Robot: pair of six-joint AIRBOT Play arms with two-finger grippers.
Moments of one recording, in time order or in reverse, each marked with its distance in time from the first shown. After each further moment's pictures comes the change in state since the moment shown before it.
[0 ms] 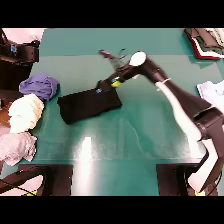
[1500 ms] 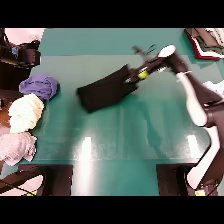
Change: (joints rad) left arm 0.000 0.000 -0.002 -0.042 -0.047 0.015; right arm -0.286 -0.075 0.103 0.007 0.175 0.064
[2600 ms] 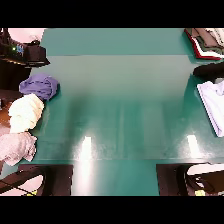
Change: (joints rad) left arm 0.000 0.000 0.000 -0.188 0.008 -0.036; right arm -0.930 0.313 0.001 -0.162 -0.156 0.033
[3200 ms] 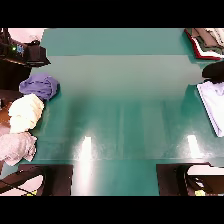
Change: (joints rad) left arm 0.000 0.000 0.000 -0.004 0.003 0.029; right arm -0.035 0.150 0.000 -0.136 0.162 0.101
